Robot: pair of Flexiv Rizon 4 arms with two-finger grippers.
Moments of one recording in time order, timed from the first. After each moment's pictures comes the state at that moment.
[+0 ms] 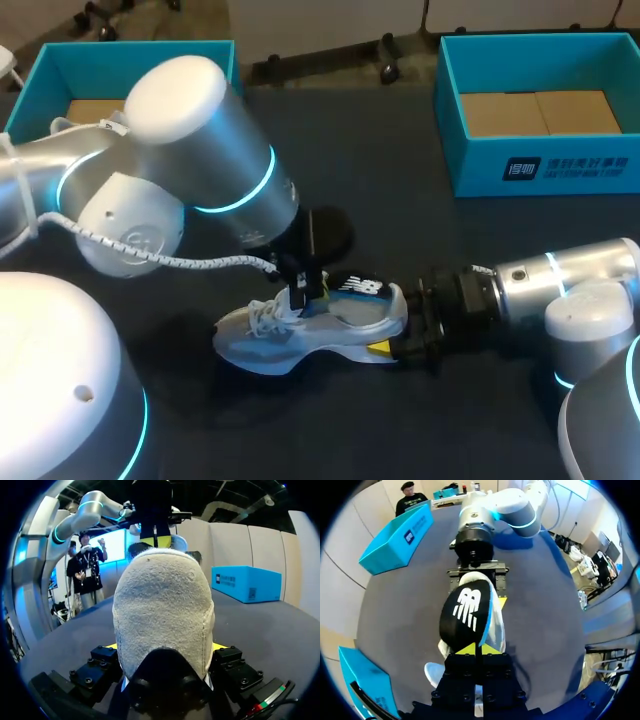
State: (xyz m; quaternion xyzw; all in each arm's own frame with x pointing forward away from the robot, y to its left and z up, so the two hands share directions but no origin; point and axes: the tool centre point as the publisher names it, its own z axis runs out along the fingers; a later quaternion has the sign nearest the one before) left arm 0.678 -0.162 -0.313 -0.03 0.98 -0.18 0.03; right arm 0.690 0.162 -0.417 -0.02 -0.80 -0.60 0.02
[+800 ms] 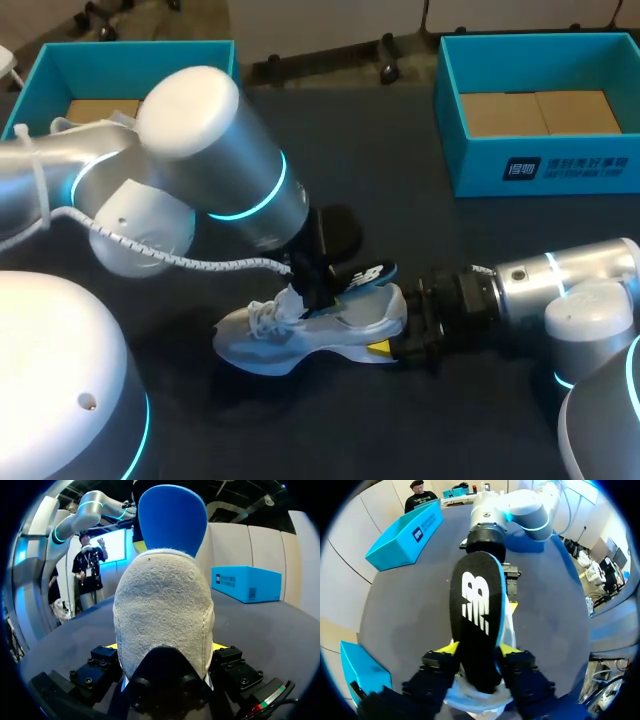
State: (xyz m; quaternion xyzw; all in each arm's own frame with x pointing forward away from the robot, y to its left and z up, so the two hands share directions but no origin) left arm 0.688 -0.177 -0.318 -0.05 0.98 -0.18 0.04; right arm 0.690 0.162 -0.417 -0.02 -0.80 -0.60 0.02
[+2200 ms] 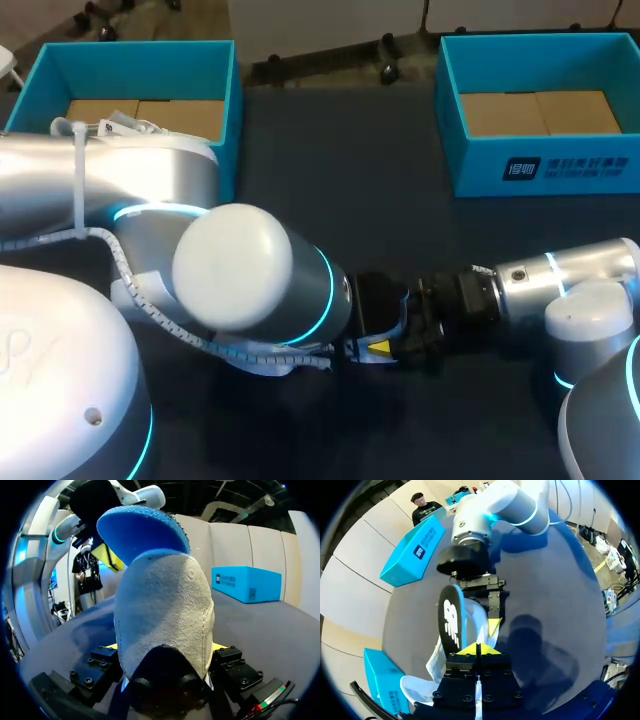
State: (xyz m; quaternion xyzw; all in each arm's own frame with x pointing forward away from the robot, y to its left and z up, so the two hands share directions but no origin) left arm 0.631 -0.212 -0.320 -0.03 0.97 -0.17 0.18; right arm 0.690 0.162 -0.417 -0.02 -0.80 -0.60 0.02
